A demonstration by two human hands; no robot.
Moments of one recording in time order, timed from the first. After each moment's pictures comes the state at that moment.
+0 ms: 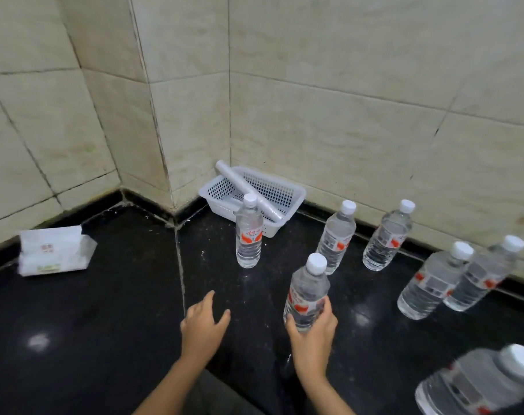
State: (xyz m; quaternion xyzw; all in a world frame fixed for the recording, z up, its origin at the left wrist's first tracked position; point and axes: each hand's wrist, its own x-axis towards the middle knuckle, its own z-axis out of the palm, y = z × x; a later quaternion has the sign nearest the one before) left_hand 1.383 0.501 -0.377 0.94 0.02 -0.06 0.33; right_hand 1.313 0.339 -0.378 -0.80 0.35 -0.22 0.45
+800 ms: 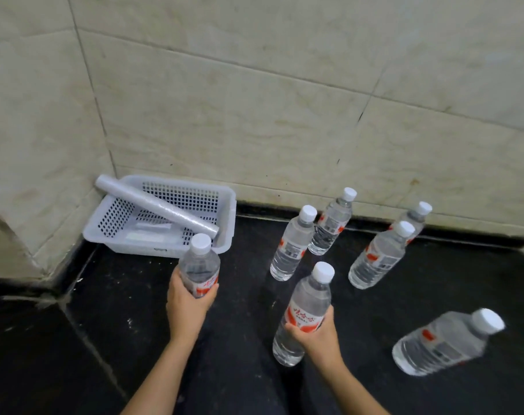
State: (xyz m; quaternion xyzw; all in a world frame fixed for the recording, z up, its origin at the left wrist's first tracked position) left_hand 1.569 0.431 -0.379 0.81 -0.10 -0.12 0.57; right_hand 1.377 0.306 -0.373 -0.66 0.49 -0.22 0.52
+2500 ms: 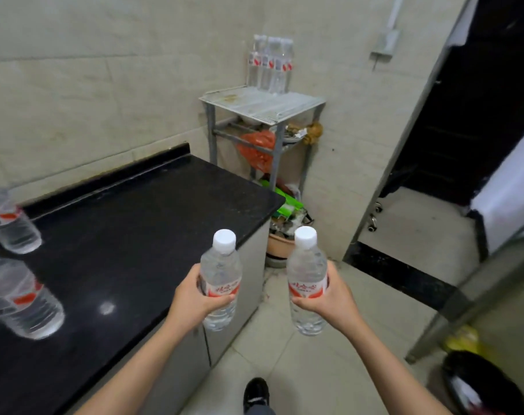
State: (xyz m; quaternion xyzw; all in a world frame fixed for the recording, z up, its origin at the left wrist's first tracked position) left_hand 0.958 0.239 -0.333 0.54 -0.58 -0.46 0.41; right_hand 0.710 0.289 -0.305 -0.53 0.68 -0.39 0.33
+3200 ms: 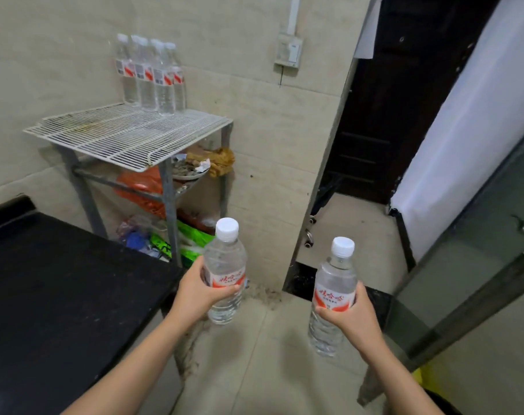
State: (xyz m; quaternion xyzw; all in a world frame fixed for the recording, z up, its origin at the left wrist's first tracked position) left_hand 0.653 -0.031 -0.306 0.41 -0.63 -0.53 0.39; right_hand 0.424 0.118 -0.299 -0.35 0.77 -0.49 0.23
